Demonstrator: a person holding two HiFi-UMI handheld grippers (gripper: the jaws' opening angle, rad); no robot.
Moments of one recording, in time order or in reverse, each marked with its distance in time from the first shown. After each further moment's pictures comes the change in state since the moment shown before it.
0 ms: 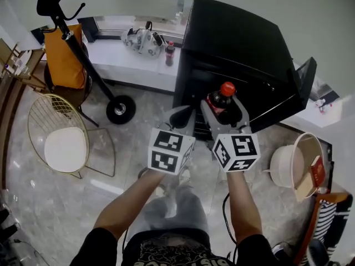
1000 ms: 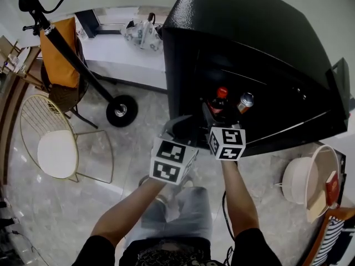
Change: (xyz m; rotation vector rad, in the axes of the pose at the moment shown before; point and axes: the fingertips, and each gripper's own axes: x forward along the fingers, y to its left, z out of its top) left arm 0.110 0.035 -0.118 0.021 0.068 0.045; right arm 0.121 -0.087 -0.213 0.019 0.077 -0.031
